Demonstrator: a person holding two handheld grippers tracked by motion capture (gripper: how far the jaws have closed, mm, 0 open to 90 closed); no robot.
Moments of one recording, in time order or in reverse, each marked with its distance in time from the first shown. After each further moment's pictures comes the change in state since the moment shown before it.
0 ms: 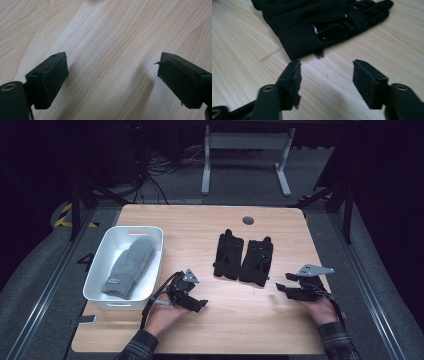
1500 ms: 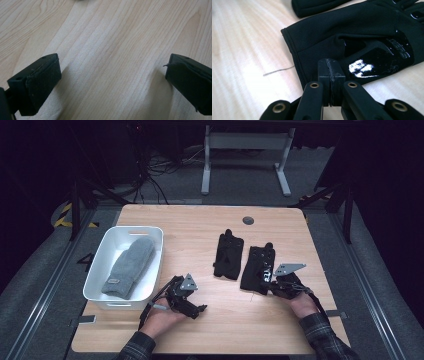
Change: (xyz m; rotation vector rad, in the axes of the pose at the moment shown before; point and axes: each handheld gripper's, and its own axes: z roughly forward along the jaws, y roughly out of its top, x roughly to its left) left arm 0.000 -0.013 0.004 -0.067 -0.011 0.108; right arm 0.024 0.014 0.042 0.127 0.136 -0.087
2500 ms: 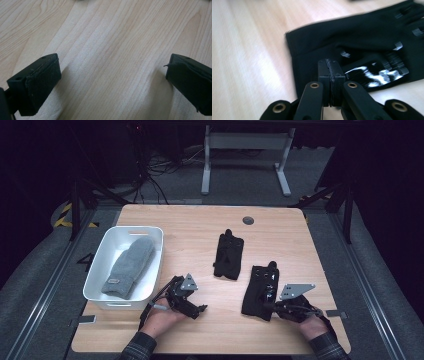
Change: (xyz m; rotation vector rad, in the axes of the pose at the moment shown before) left arm -0.001 0.000 0.000 0.004 0.002 -0.002; right arm 0.045 -0.025 -0.035 -0.006 0.083 -0.065
